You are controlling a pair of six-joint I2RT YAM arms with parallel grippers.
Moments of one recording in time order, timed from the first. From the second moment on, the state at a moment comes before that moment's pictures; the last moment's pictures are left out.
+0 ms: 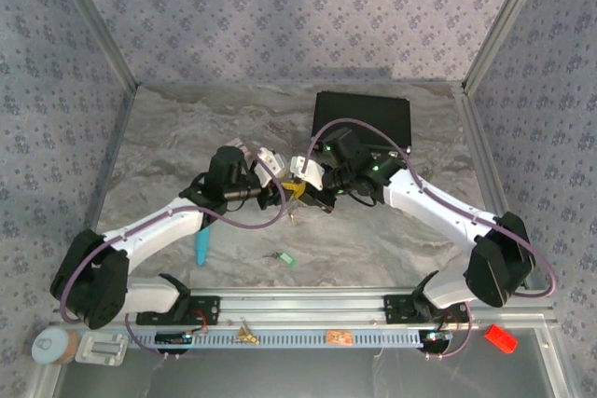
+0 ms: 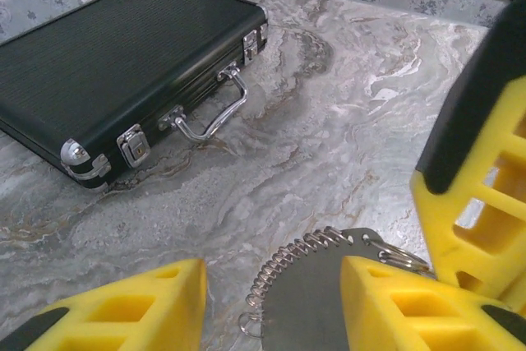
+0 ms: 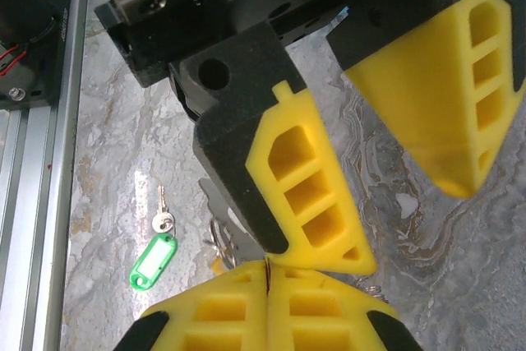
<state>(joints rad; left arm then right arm) -0.62 1.28 0.70 0.13 0.50 0.19 0.73 1.42 1.14 -0.58 -0.51 -0.53</state>
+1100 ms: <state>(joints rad) -0.63 1.19 0.63 0.07 0.60 0.20 0.72 1.33 0.97 -0.33 -0.48 -0.37</state>
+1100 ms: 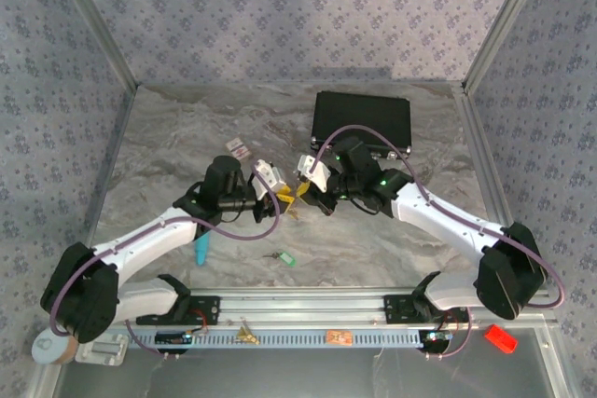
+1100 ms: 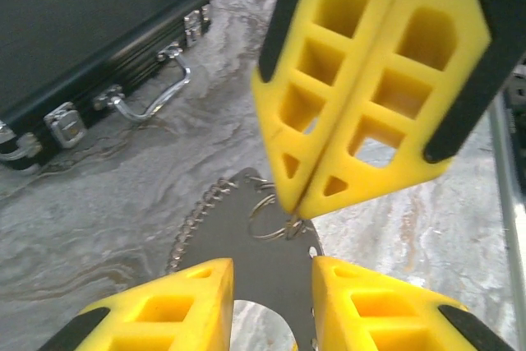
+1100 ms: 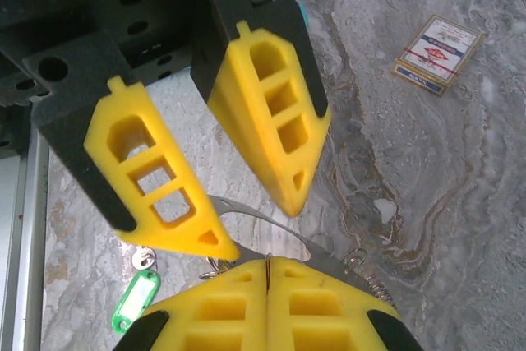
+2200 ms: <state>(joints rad) -0.64 1.20 0.63 0.06 0.69 0.25 0.69 1.32 0.98 -0.36 -0.57 -0.39</state>
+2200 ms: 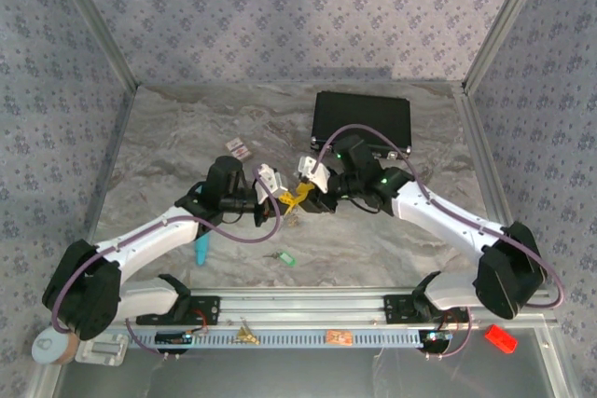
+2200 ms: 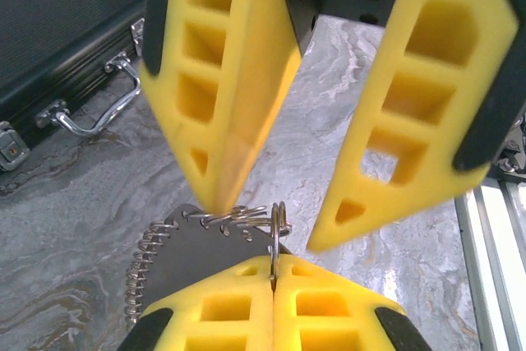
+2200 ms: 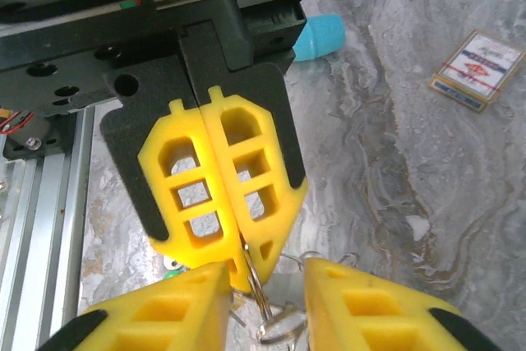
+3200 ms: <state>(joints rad) -0.74 1.10 0.63 0.00 0.46 0.48 0.75 1.21 0.90 -0.34 -0.44 -0.57</state>
